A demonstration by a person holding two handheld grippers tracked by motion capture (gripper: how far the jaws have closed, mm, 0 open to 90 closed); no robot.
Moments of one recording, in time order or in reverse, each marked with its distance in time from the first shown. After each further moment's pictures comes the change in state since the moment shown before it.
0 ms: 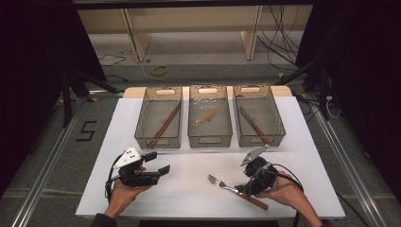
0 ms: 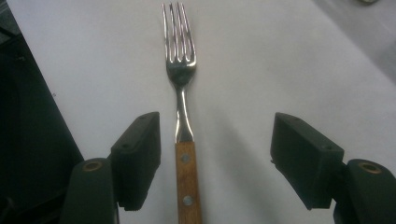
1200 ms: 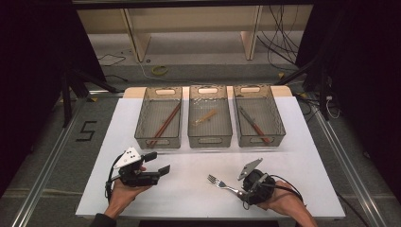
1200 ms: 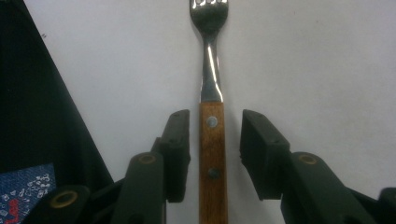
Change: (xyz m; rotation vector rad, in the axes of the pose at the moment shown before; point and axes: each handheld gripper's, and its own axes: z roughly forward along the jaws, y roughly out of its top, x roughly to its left) left arm 0.000 0.000 0.000 0.006 0.000 0.005; right arm 0.017 -0.017 0.018 0.096 -0.011 -0.074
